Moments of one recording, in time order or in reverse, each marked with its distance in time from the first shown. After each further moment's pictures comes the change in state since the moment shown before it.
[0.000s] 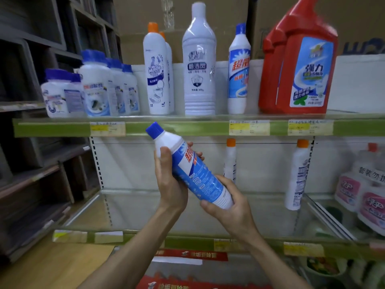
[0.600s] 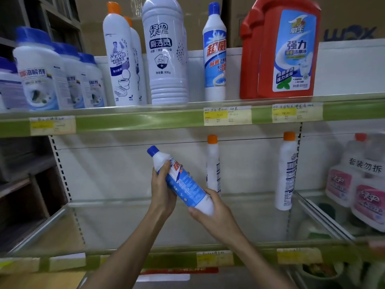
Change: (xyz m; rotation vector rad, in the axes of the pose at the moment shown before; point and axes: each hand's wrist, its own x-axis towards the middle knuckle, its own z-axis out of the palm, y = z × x) left_hand 0.055 -0.143 -0.064 -0.011 -0.005 -0.327; right_hand 0.015 0.112 -0.030 -0.236 0.002 0.247
